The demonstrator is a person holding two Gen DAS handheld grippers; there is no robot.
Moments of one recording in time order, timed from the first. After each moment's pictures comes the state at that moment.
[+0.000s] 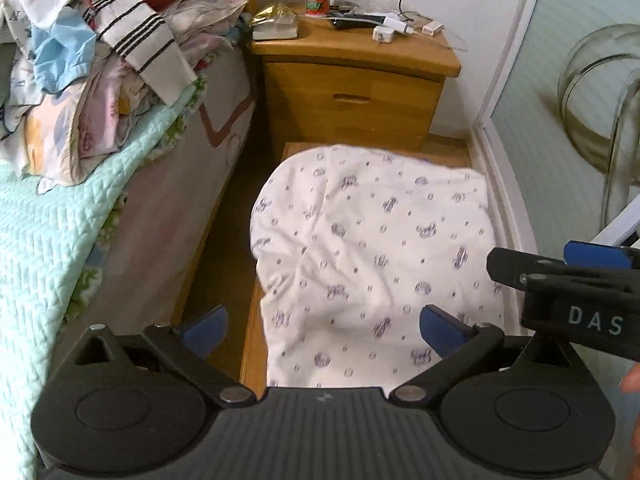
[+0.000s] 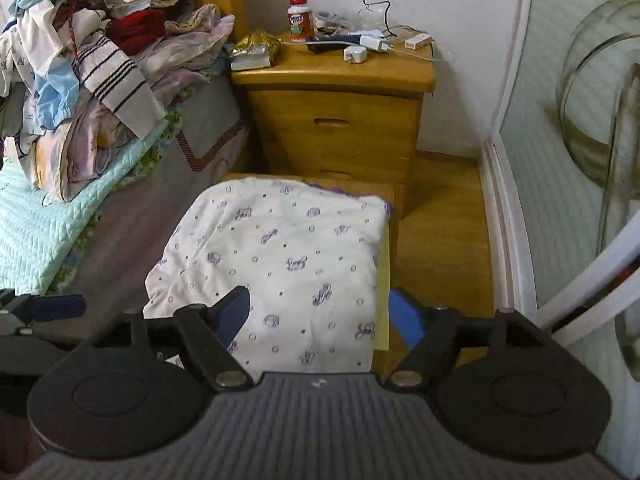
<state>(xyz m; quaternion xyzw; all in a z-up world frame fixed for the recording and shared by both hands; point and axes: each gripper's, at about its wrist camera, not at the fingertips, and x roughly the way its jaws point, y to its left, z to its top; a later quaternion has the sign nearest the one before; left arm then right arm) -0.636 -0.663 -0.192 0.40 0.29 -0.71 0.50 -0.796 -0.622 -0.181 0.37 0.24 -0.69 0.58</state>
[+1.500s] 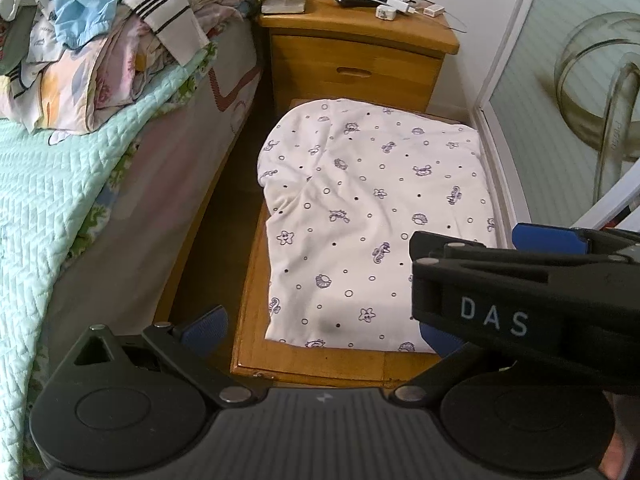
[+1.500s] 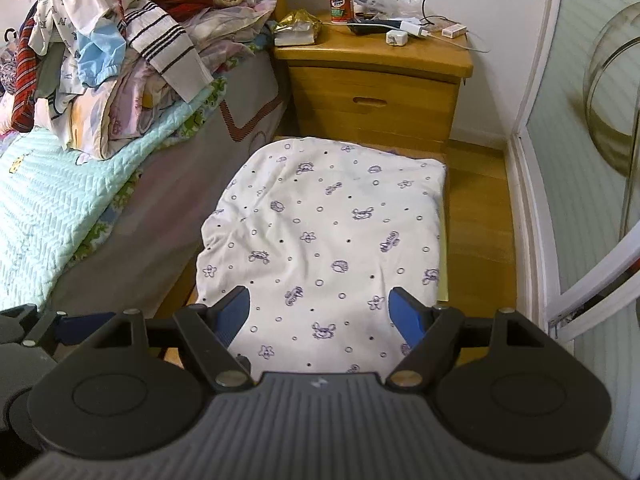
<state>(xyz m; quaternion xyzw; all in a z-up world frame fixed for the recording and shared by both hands) -0.615 -0.620 -0.201 0.40 0.32 -0.70 0.50 -0.739 -0.602 -0.191 0.37 0.25 -0.66 0.60</state>
